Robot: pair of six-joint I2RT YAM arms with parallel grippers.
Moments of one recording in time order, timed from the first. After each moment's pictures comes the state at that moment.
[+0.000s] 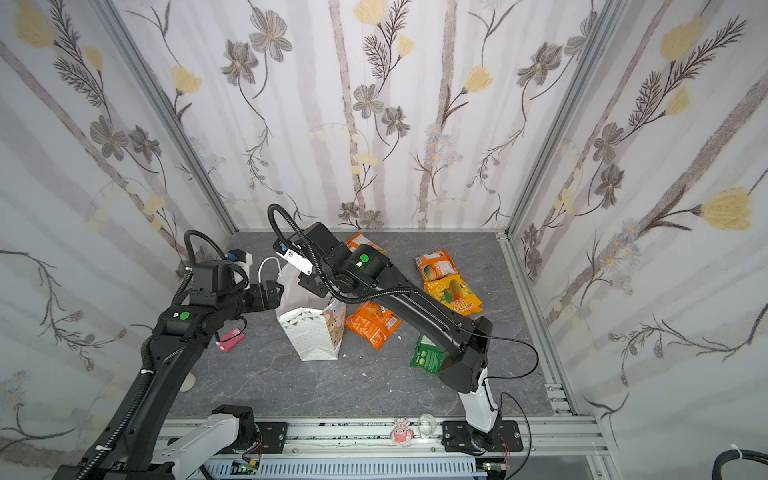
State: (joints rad) left arm -0.13 1.00 1.05 -0.78 0.10 -0.23; right arm 1.03 1.96 2.27 -0.97 0.14 -0.26
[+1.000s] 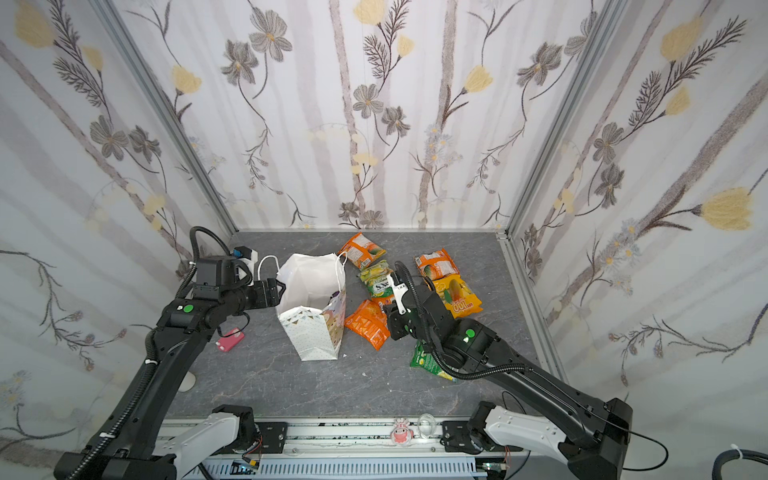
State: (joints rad) left arm -0.13 1.05 1.08 -0.77 0.16 -0.22; right arm 0.91 1.02 0.95 -0.52 0.19 0.37
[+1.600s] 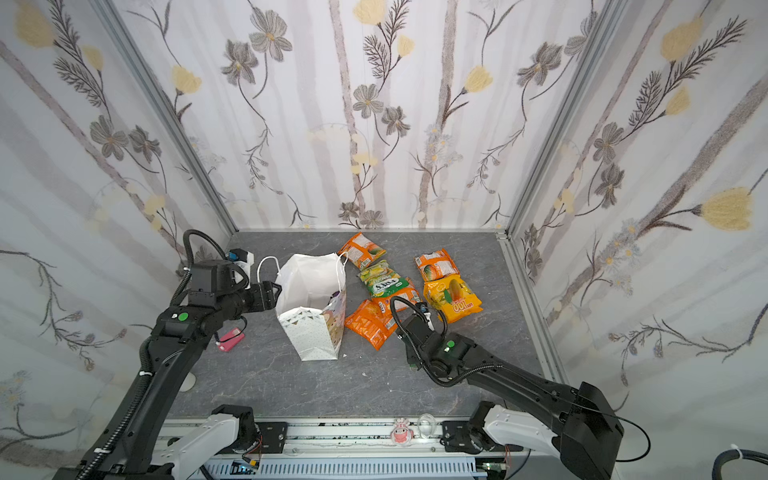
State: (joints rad) left arm -0.13 0.99 1.06 -0.77 0.14 -0.22; right arm 0.90 1.11 0.71 -0.69 0.40 0.67
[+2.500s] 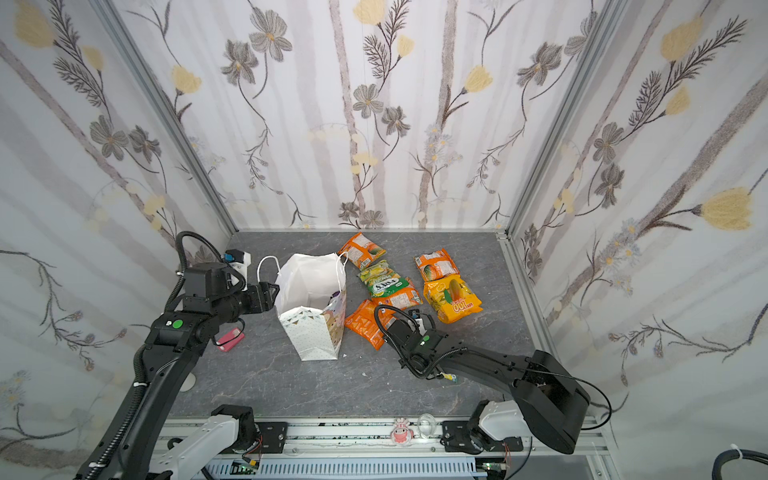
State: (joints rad) left arm -0.13 0.95 1.05 -0.76 0.15 -0.22; right arm 0.92 1.35 0.73 -0.69 0.42 0.75
